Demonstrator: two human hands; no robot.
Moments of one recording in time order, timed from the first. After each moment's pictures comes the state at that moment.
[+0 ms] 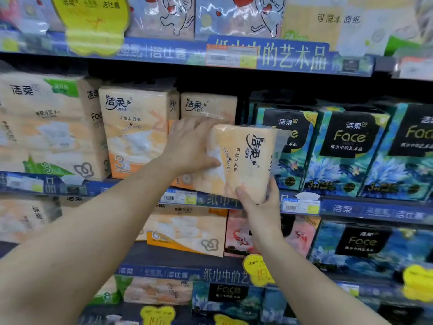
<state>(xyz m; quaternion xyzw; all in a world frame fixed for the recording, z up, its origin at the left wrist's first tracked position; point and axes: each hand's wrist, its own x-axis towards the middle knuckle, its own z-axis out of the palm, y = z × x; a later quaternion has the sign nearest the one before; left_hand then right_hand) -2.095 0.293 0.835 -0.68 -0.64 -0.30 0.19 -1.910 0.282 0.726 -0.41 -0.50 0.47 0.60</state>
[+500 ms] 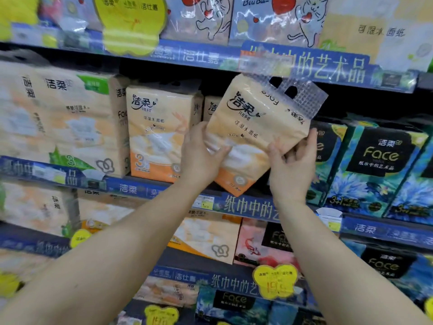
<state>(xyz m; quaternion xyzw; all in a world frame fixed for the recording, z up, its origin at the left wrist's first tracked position) -2.101 0.293 0.806 -0.51 -0.59 -0.62 0.02 -1.937 0.304 0.818 -0.27 -0.55 0.35 0.71</state>
